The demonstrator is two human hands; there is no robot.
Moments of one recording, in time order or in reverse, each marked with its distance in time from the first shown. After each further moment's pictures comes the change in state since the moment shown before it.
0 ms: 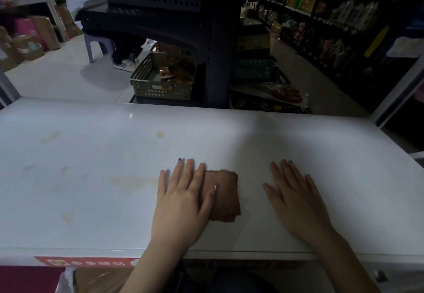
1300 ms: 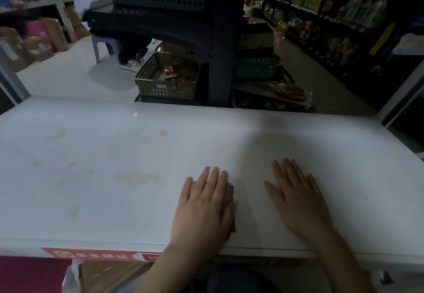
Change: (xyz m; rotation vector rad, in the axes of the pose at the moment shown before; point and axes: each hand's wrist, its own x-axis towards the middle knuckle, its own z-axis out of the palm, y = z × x) left_hand -0.011 0.028 0.007 0.076 -0.013 0.148; right_hand -0.001 -0.001 -0.002 0.024 0.001 0.008
